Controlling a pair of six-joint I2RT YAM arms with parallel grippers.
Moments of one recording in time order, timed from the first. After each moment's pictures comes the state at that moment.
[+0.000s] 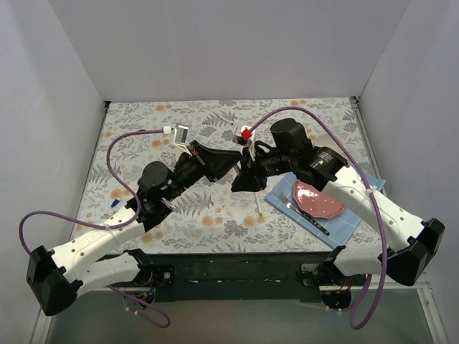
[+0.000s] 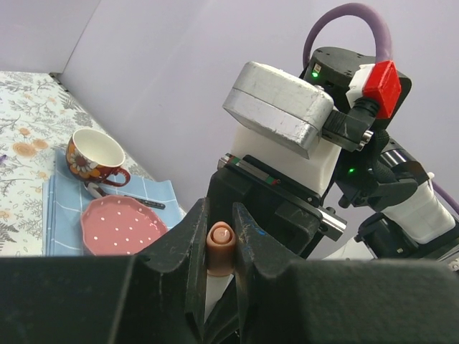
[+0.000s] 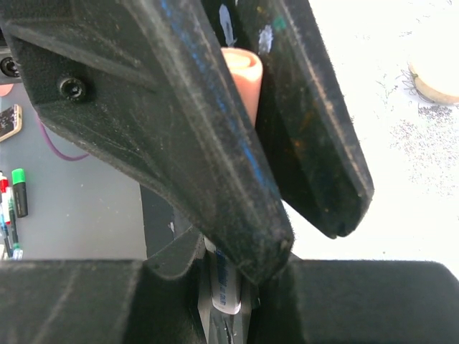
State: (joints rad) left arm -0.83 0.99 0.76 0.48 0.16 -0.79; right arm 0.79 1.28 1.34 -0.59 -0.70 -0.01
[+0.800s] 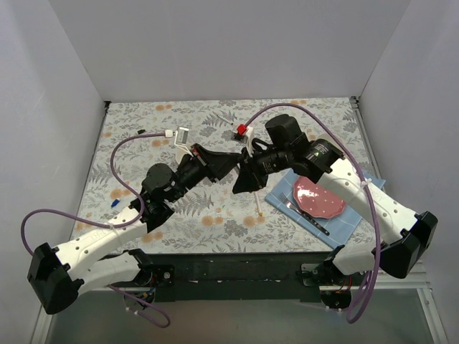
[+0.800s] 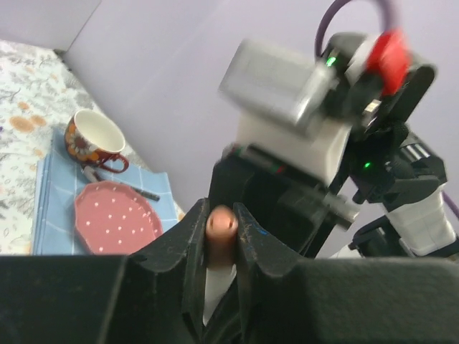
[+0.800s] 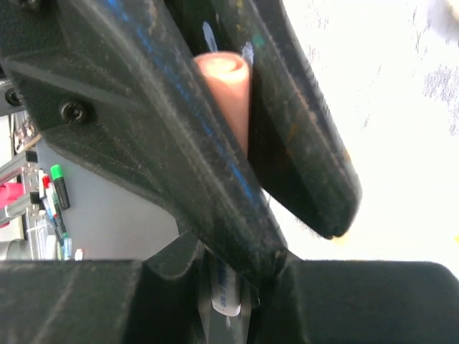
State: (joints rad) left arm -0.83 1.01 0.70 0.55 0.12 -0.90; right arm 0.78 1.36 1.44 -0.77 -0.70 0.06
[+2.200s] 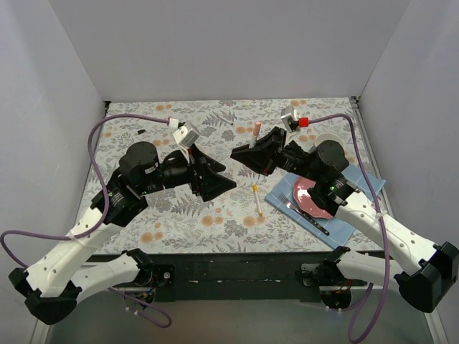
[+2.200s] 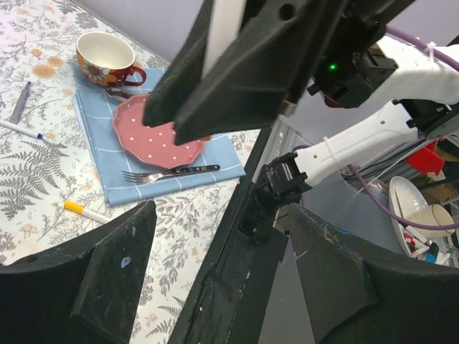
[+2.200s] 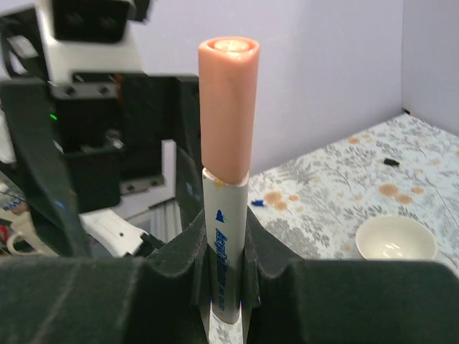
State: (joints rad) left arm -0.76 0.91 1.15 -0.31 0.46 -0.40; right arm 0.74 1.05 0.94 0.41 -0.54 0.48
